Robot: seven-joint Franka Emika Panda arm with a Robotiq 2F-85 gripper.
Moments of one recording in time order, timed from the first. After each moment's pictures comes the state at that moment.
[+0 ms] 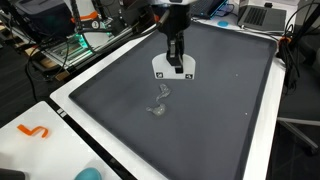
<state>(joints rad) -0.16 0.25 -0.03 -2.03 0.05 2.49 -0.67</state>
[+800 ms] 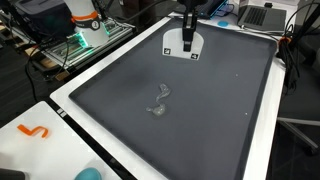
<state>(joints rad) -0.02 0.21 -0.01 -1.98 -0.16 2.27 -0.33</state>
